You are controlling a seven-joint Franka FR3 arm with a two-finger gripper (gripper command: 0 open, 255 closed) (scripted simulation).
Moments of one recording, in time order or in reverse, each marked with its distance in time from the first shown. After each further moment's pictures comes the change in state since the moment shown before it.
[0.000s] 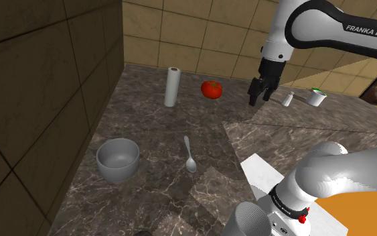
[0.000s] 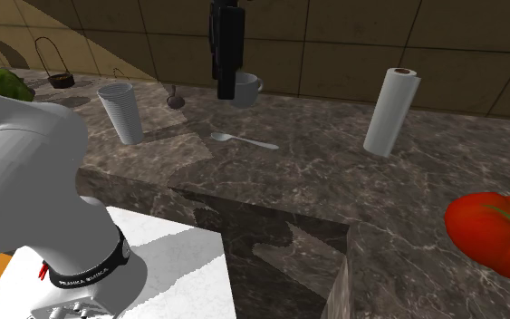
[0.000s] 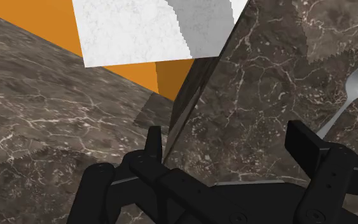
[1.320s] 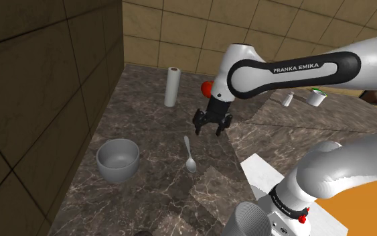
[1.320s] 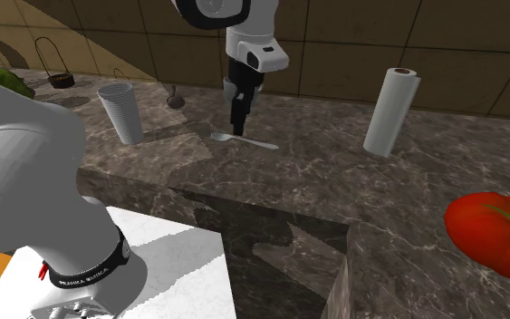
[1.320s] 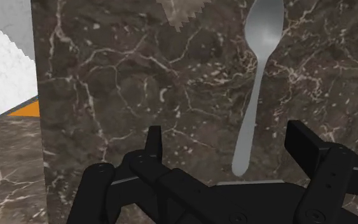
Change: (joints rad) arm 0.041 0.280 0.274 -0.201 0.360 0.575 0.484
